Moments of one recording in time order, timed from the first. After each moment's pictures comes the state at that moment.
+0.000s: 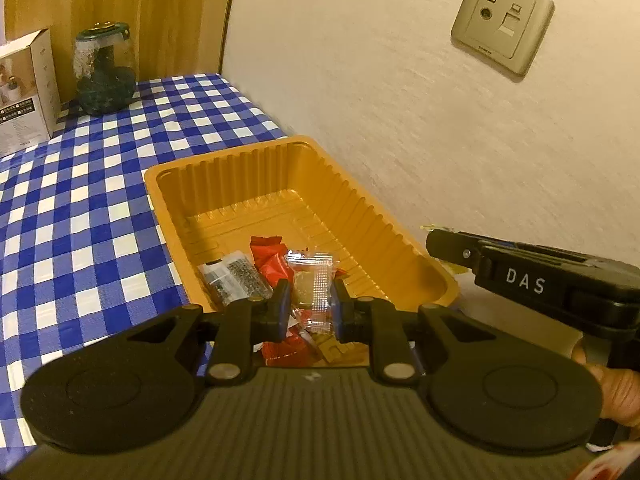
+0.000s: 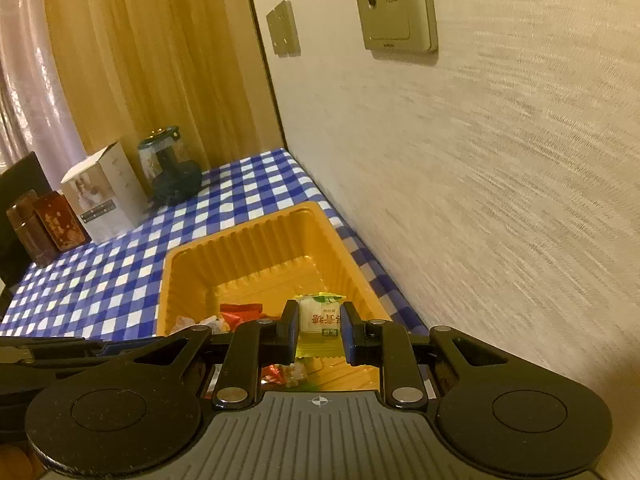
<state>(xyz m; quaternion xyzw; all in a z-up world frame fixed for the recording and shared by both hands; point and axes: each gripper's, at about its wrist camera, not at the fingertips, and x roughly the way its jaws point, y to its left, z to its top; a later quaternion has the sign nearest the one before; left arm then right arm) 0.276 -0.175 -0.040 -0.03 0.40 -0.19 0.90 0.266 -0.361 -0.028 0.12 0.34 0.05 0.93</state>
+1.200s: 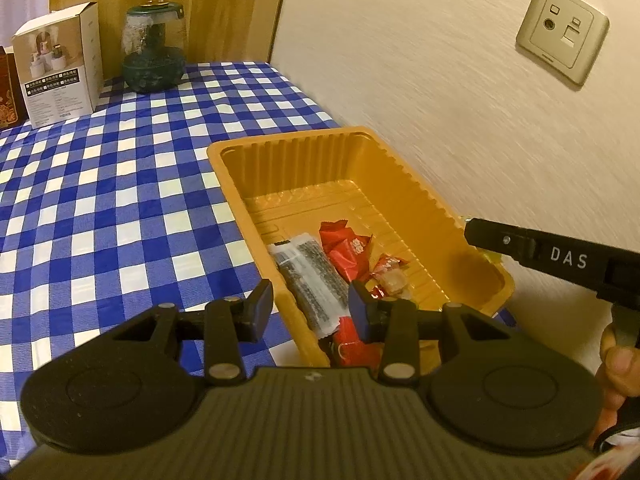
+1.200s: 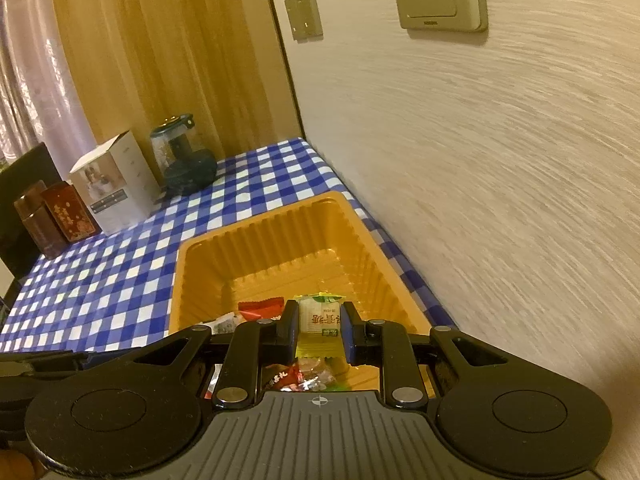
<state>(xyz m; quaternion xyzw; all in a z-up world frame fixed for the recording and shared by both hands) 0.278 -0.135 -0.059 -0.05 0.41 -0.14 0.90 0.281 -0.343 -0.036 0.12 0.36 0.08 0.92</state>
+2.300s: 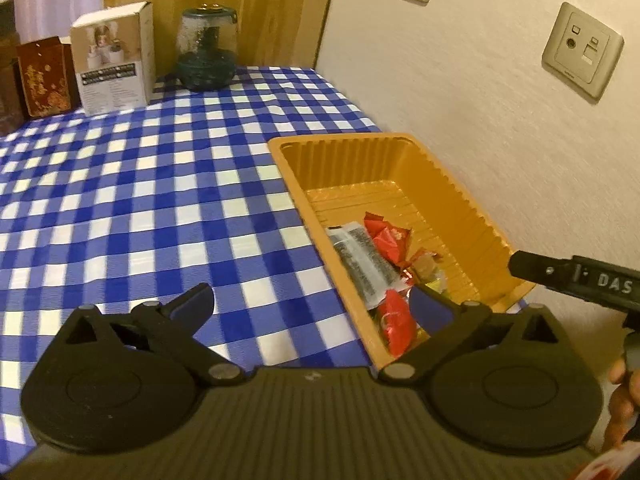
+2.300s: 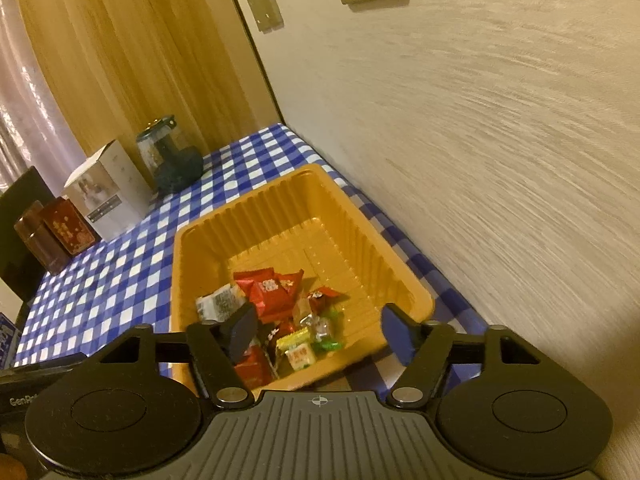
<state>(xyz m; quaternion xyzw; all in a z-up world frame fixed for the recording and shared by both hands) 0.243 -0.106 -0.046 -0.05 0.40 -0.08 0.91 0.245 -0.358 -0.035 0.18 0.38 0.05 0.91</state>
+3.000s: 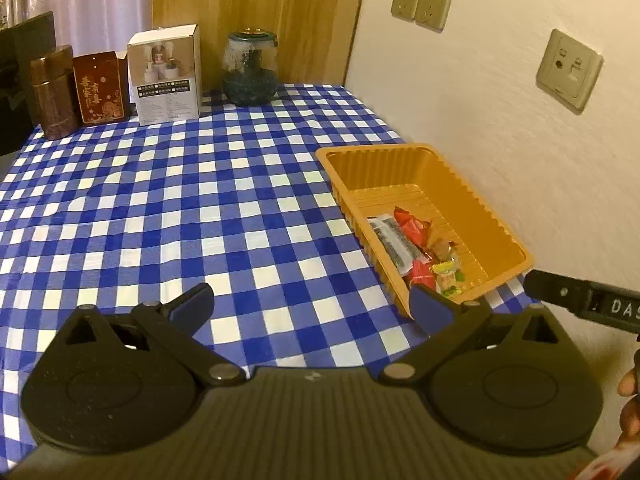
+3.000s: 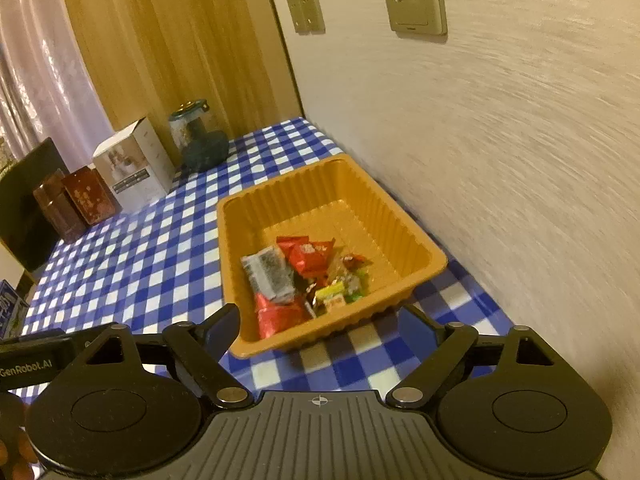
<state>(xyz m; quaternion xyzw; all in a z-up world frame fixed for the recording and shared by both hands) 0.175 -0.067 -0.006 -0.04 0.39 -0.05 0.92 0.181 -0.313 0.004 0.14 0.38 0.05 0.91</state>
